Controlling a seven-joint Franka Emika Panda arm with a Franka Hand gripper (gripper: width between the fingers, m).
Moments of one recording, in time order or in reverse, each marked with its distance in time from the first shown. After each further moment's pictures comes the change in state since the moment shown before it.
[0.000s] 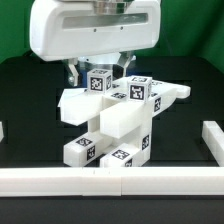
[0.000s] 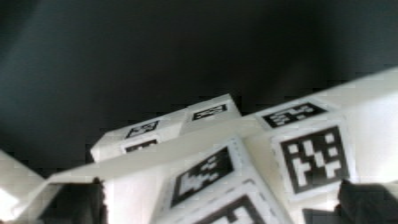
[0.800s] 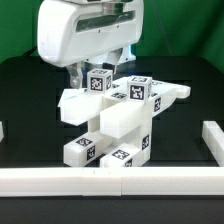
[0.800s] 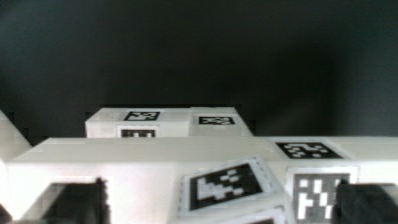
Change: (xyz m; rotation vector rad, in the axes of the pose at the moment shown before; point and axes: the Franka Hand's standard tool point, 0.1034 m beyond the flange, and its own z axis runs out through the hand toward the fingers) arm -0.004 0.004 0.001 -0.006 -0.008 -0.273
